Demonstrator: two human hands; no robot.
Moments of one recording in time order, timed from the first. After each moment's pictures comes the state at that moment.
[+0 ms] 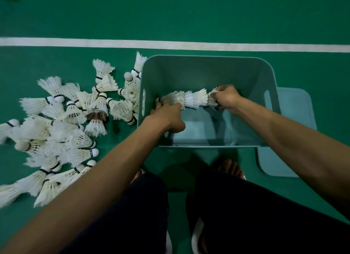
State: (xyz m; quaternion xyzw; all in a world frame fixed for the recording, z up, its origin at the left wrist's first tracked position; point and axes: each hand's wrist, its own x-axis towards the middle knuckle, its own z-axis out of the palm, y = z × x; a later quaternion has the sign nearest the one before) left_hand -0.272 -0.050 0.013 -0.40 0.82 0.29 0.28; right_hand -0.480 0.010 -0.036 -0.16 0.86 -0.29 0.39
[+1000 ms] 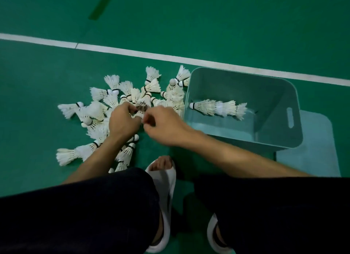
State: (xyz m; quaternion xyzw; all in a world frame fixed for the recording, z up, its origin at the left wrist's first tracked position) left_hand -0.044 -0.074 0.027 -0.65 0.70 0.25 -0.16; right_hand -0.189 0.010 0.111 -0.66 0.65 -0.19 0.34
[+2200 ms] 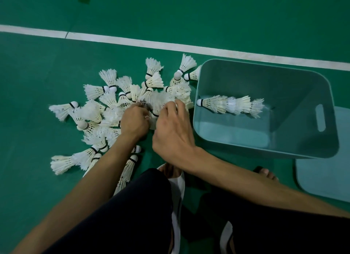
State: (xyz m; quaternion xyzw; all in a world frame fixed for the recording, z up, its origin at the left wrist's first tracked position) left_hand -0.070 -0.106 -0.026 -0.58 0.79 0.20 -0.04; right_hand -0.177 0.005 0.073 -0.65 0.75 -0.10 0.11
